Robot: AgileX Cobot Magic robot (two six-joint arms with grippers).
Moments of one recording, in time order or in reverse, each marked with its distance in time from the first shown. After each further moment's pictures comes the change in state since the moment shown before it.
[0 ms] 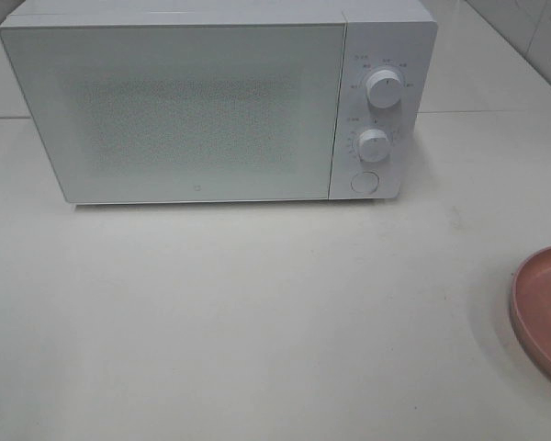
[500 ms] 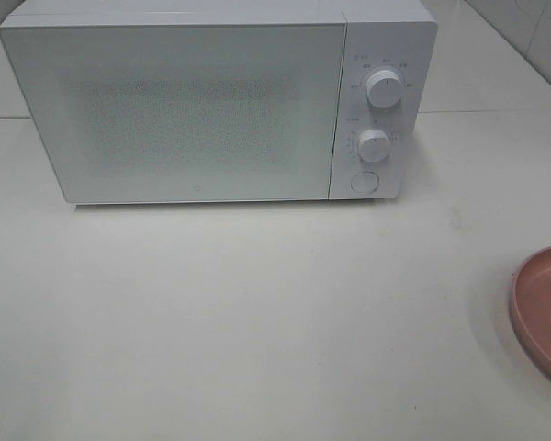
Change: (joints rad) left arm 0.000 0.000 0.000 0.000 0.000 0.000; right arm 0.000 0.200 -0.025 0.000 -0.130 0.075
